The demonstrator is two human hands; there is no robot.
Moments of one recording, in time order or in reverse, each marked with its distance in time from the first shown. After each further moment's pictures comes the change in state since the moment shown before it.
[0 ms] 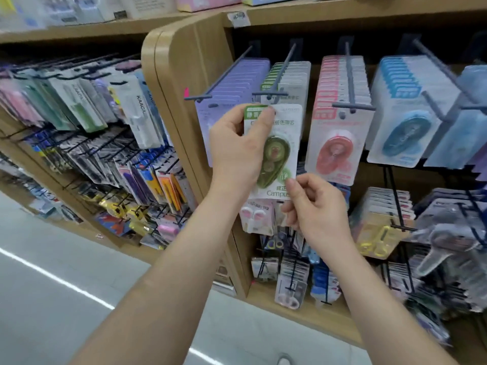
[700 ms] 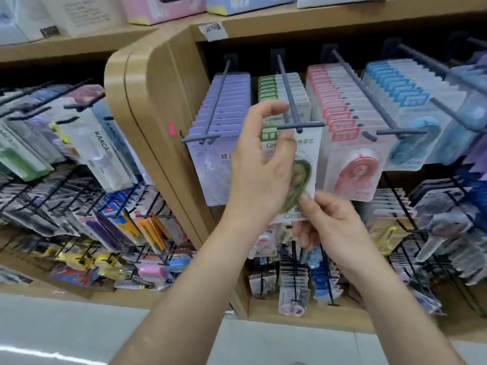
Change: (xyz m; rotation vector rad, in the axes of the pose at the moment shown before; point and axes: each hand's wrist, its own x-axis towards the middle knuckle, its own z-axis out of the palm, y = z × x) left_hand 0.041 -0.009 -0.008 0.078 -0.353 0.159; right_hand 0.024 -0.011 0.027 0.225 0.005 0.189
